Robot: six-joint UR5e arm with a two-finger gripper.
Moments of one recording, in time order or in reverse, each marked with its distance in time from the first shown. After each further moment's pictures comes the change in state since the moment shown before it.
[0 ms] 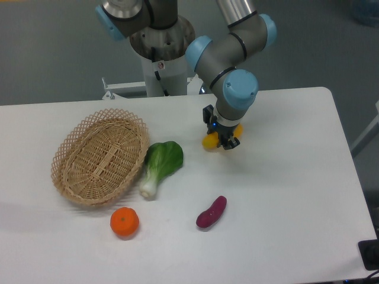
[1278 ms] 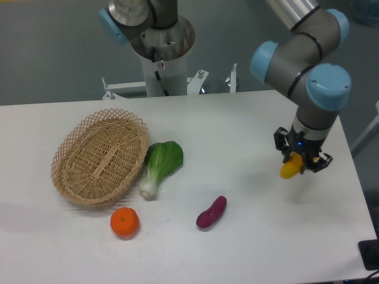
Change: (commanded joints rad) arm 0.120 -0.230 0.489 -0.074 -0.003 -0.161
